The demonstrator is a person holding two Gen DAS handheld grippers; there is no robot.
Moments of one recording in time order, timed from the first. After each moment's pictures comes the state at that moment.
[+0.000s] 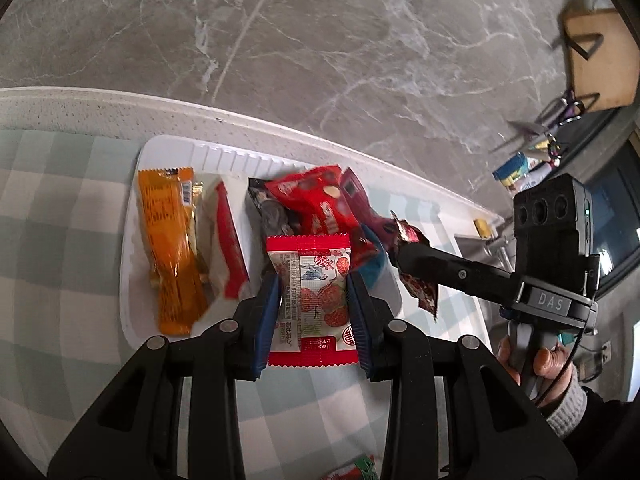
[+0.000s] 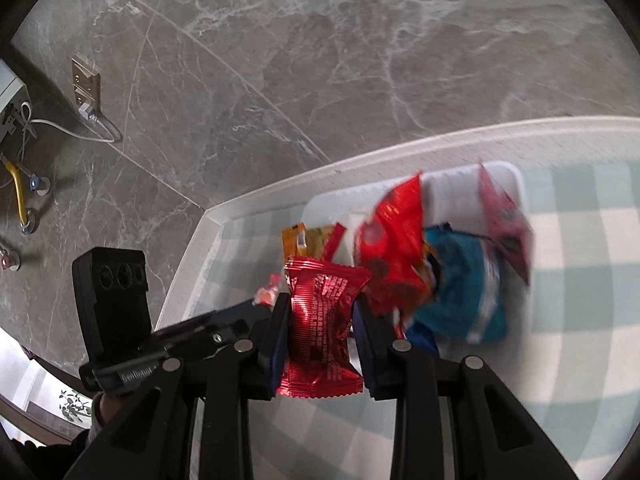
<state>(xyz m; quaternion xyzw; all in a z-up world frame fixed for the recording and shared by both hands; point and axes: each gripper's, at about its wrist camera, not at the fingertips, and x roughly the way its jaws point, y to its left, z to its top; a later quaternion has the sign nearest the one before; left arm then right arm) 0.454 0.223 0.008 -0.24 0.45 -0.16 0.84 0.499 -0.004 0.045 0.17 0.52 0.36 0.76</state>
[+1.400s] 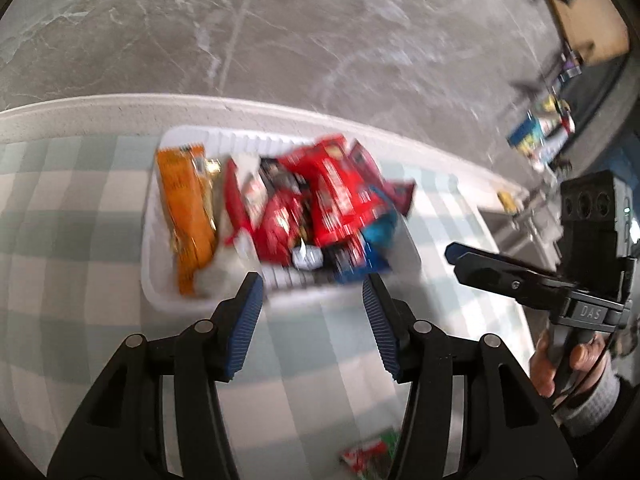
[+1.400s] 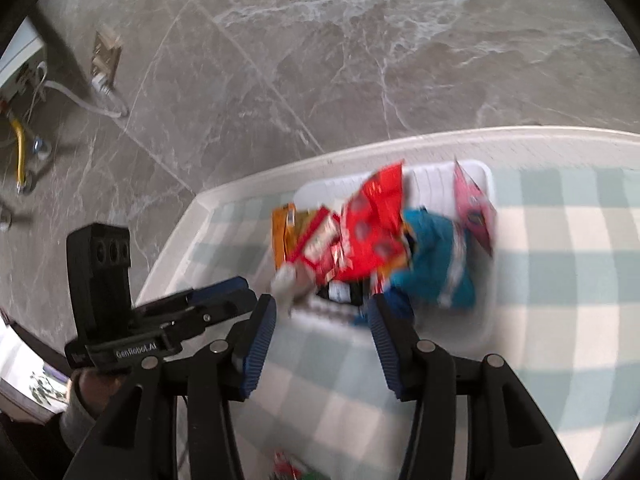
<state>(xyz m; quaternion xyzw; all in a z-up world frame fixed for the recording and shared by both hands) 0.401 0.187 0.007 -0.16 0.46 -0.13 0.86 0.425 -0.040 0.052 0.10 0.48 0.34 0.80</state>
